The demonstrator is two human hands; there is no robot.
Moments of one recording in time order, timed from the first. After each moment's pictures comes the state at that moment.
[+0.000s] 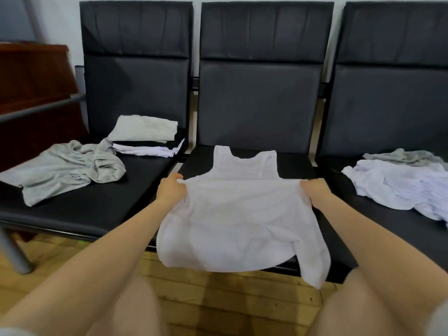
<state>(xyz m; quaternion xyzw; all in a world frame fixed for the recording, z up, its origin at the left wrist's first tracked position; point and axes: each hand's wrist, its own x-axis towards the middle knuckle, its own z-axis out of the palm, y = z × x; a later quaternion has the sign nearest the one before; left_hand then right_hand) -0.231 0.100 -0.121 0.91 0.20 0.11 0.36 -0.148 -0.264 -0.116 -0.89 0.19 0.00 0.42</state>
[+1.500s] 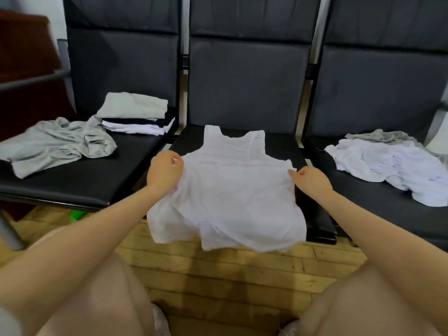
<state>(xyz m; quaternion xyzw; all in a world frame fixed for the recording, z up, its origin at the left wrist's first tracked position) -0.277 0.075 -0.121 0.91 0.11 0.22 0.33 -0.223 -0.293 -0.126 -0.96 0.04 -0.07 0.26</state>
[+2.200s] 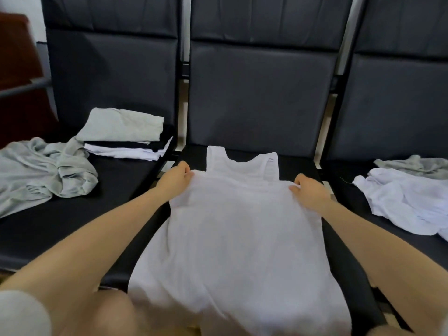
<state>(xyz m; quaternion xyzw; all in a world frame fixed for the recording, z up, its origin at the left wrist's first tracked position) -0.101 0.111 -0.136 0.96 0.04 0.09 0.24 -0.070 -0.262 -0.128 -0.99 -0.01 -0.01 0.10</state>
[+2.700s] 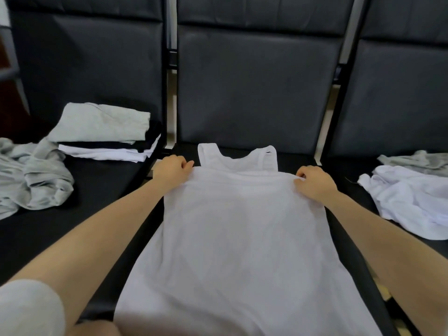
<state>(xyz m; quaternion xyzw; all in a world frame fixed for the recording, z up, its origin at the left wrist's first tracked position) -0.038 0.108 -0.144 0.98 0.07 0.11 0.17 -0.028 -0.276 -0.127 -0.99 -0.02 -0.03 0.11</state>
